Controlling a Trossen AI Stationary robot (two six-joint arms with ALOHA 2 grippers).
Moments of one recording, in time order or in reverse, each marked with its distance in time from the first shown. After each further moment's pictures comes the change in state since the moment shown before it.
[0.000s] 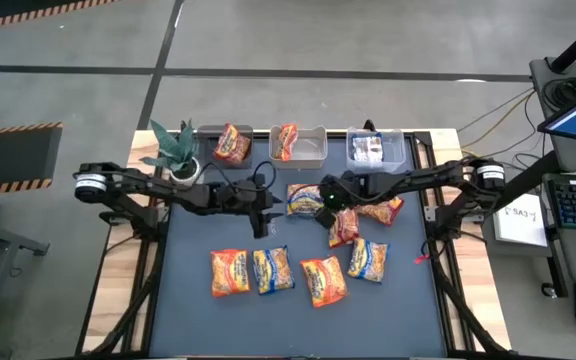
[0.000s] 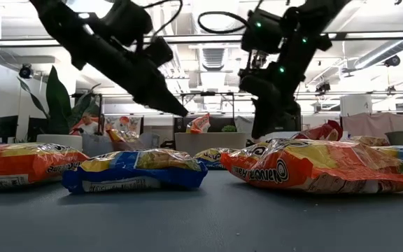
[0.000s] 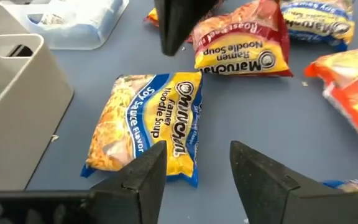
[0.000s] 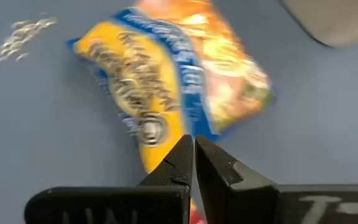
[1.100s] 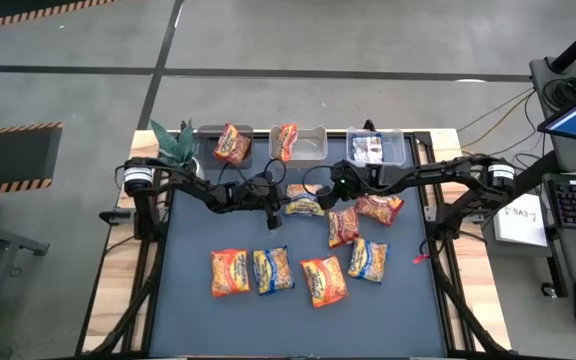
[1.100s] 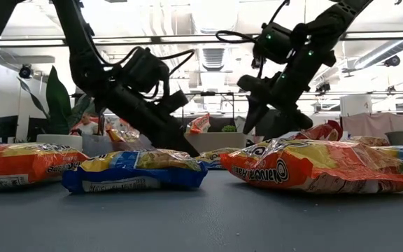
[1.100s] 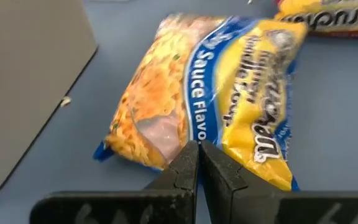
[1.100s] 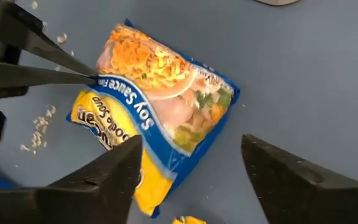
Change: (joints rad) left arm 0.125 0.357 0.008 0.337 -0.025 0.002; right arm -0.136 -0.066 -0.142 0.213 -0.134 0.336
